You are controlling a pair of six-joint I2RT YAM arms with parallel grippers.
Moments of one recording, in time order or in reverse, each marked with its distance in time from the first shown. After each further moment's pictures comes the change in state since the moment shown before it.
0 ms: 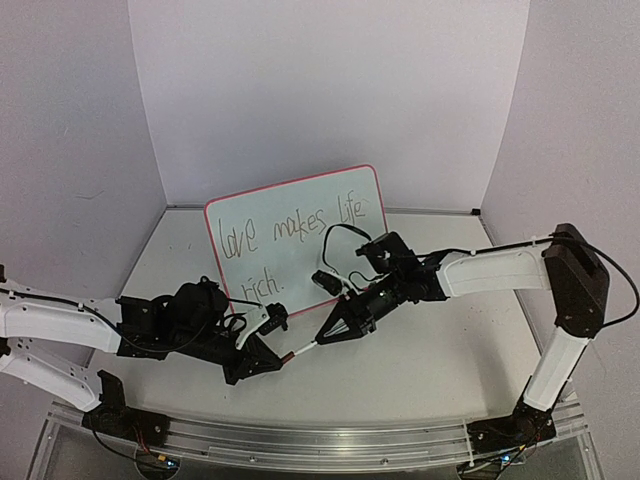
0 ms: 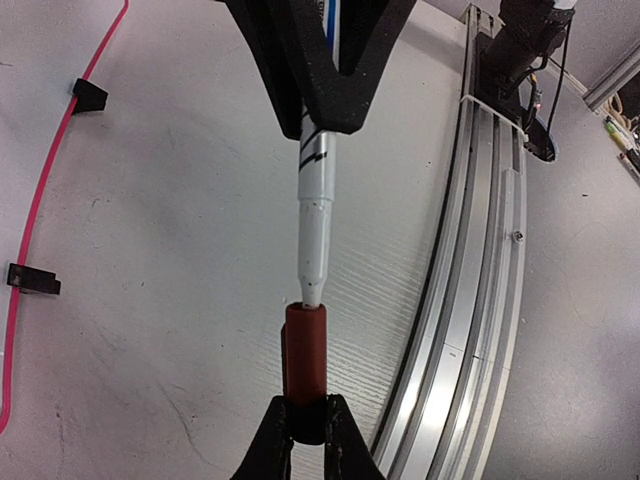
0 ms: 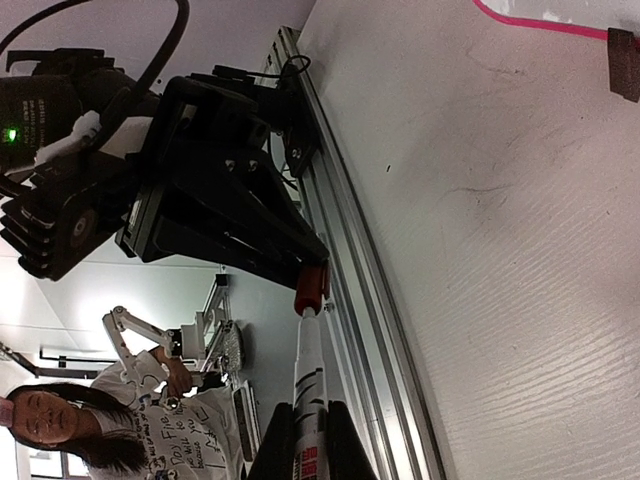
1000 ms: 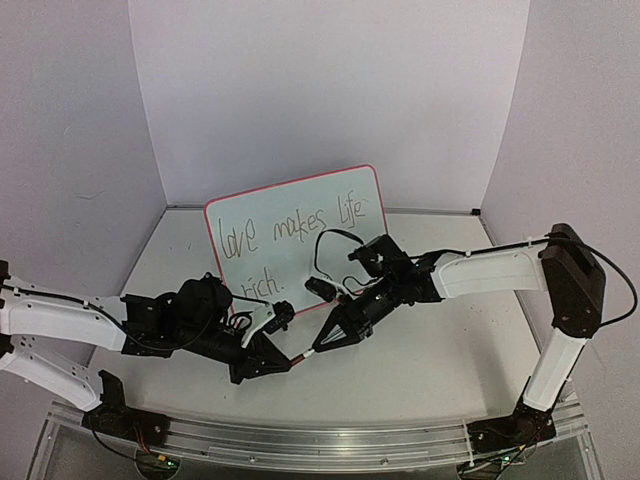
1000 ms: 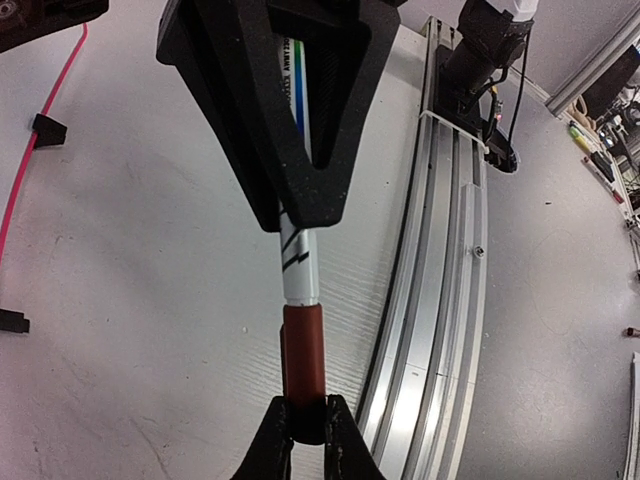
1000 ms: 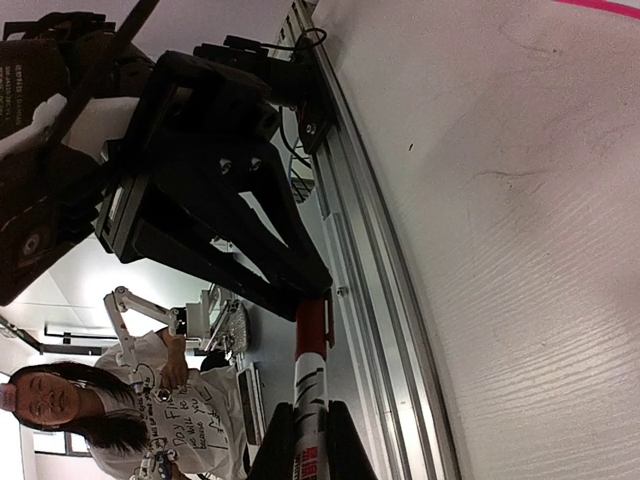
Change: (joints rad) left arm 0.000 0.035 0.024 0.066 0.090 -0.008; right arm 0.035 0.020 0.030 -0.050 -0.032 -0.036
